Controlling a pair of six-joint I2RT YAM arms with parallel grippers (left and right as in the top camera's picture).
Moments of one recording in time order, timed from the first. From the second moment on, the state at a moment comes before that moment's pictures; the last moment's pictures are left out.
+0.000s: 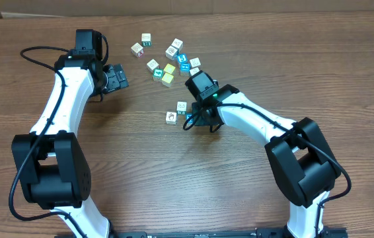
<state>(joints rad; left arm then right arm) 0.01 1.92 1.51 -0.82 -0.10 -0.36 0.59 2.02 1.37 -0.66 0.08 0.52</state>
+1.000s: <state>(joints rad) 0.01 1.92 1.51 -0.82 -0.10 -0.36 0.57 2.02 1.34 -0.60 -0.07 0.55</state>
